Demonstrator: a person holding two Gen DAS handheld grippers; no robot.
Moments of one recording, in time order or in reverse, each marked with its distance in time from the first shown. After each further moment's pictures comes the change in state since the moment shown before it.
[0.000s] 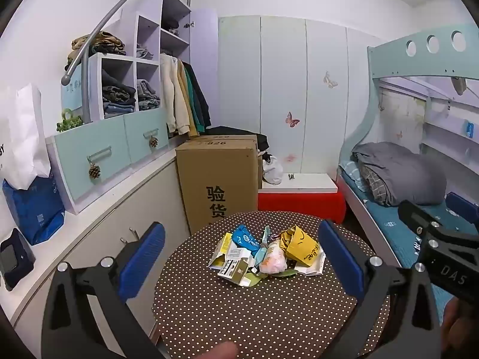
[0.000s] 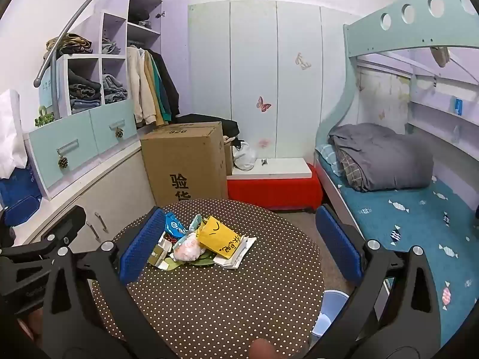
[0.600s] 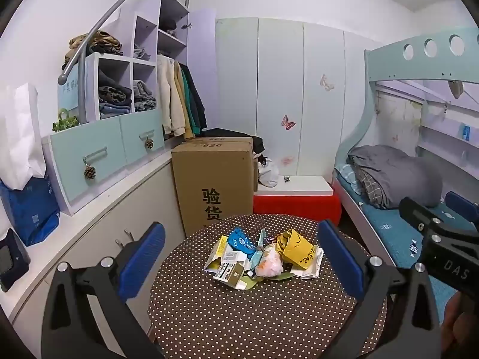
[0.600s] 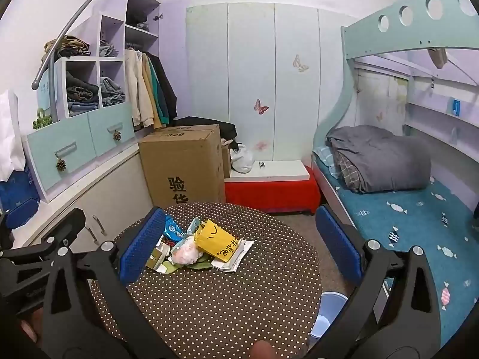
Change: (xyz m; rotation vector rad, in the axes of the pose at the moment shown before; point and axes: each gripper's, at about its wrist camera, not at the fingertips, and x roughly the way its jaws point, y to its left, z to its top) left arm 0.003 -0.002 0.003 -0.009 -0.017 -0.021; right arm -0.002 -0.003 0.006 -0.003 -0.013 -0.010
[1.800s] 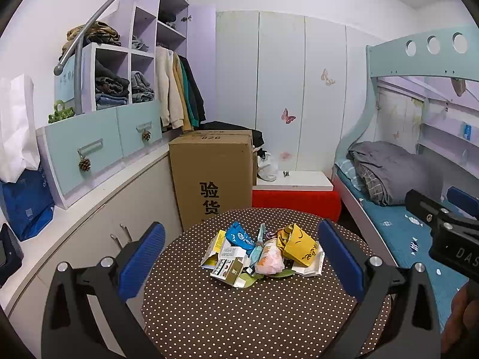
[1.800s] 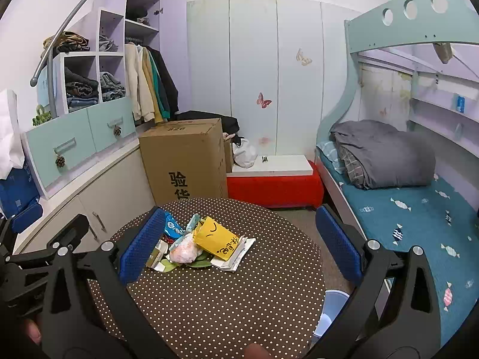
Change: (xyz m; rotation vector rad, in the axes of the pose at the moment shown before) left arm 0.023 0.002 -0.011 -0.017 0.031 -0.008; right arm 0.020 -0.007 -0.004 0.007 0.035 0.021
